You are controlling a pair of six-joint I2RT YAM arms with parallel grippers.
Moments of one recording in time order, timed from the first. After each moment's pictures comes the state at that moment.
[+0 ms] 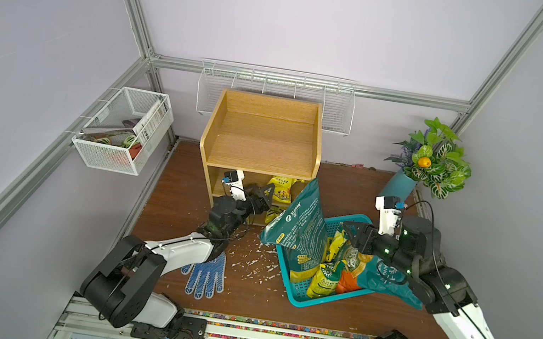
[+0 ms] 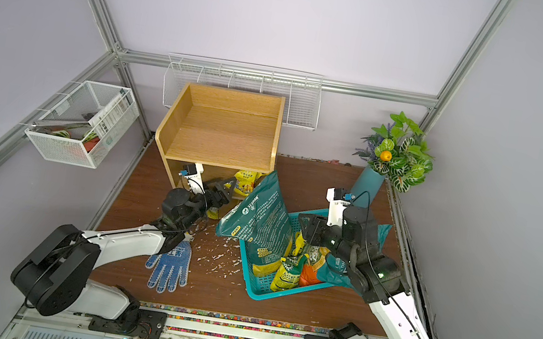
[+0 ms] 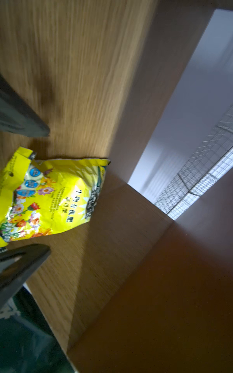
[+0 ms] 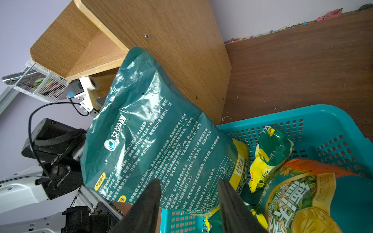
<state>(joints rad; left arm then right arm) -0.54 1.45 0.59 0.84 0.00 -0.67 0.47 0.85 1.02 -0.66 -0.18 0.49</state>
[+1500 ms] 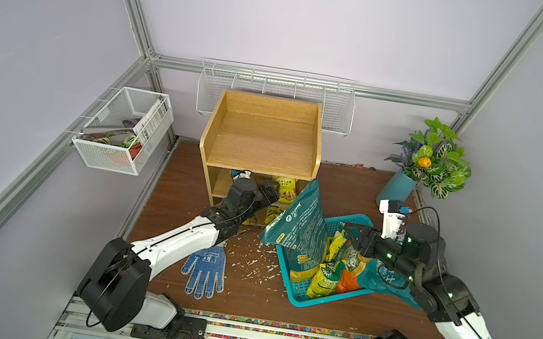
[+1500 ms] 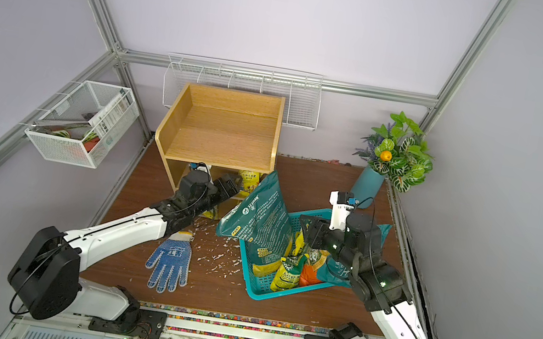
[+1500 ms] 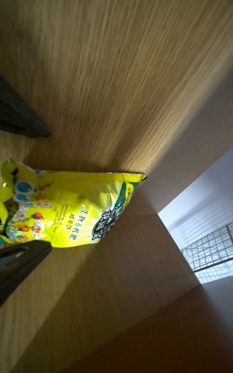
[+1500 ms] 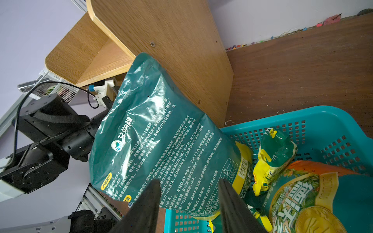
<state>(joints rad) -0.61 1.43 0.91 0.11 -0.12 -0.96 0.47 0.80 0.98 -0.61 -0.17 0.51</state>
